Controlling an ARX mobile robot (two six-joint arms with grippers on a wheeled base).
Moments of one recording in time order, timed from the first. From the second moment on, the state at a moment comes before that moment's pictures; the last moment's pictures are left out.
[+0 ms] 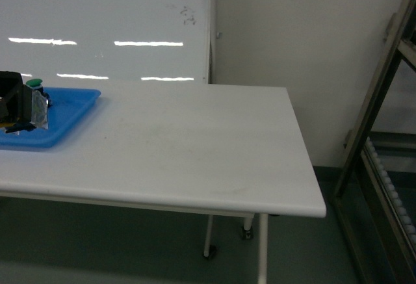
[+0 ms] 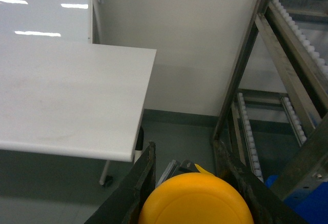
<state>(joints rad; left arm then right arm) -0.26 1.05 0.34 0.49 -0.21 -0.08 0.24 0.57 0.08 0.34 0.24 0.01</state>
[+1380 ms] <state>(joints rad) -0.26 1.05 0.34 0.49 -0.21 -0.08 0.24 0.57 0.08 0.34 0.24 0.01</state>
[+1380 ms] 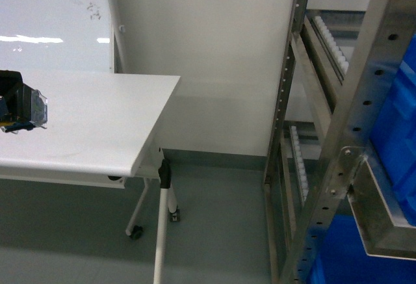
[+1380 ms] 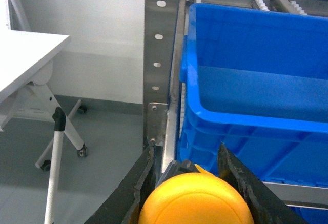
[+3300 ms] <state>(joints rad) -0.27 1.04 0.34 0.49 -0.21 -0.08 0.24 0.57 0.08 0.34 0.24 0.01</state>
